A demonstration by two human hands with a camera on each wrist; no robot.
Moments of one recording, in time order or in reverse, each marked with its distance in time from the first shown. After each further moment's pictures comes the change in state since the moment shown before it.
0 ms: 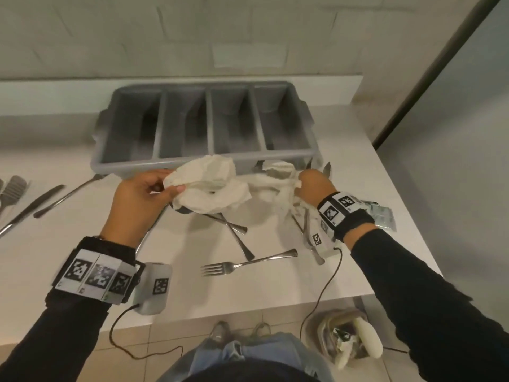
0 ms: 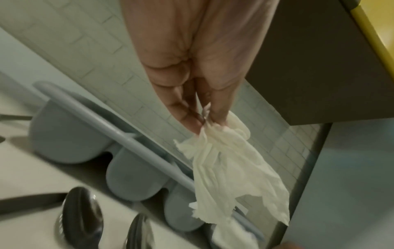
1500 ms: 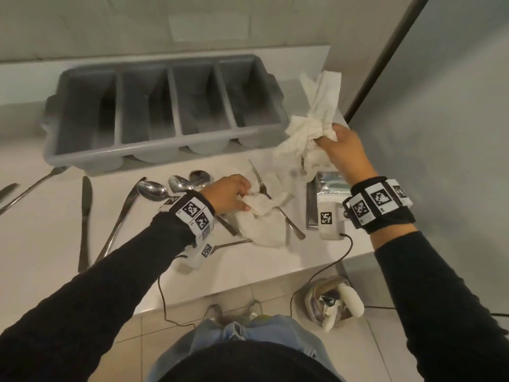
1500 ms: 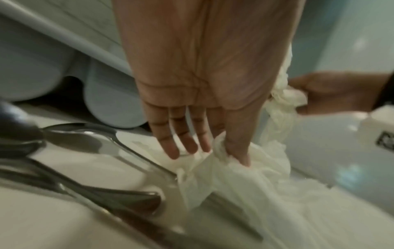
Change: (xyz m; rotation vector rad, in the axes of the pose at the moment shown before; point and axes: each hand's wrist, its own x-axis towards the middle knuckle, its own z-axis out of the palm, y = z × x) left_hand 0.018 0.015 0.163 0.390 -0.854 0.234; right_hand -0.070 0.044 -0.062 0.870 0.371 0.201
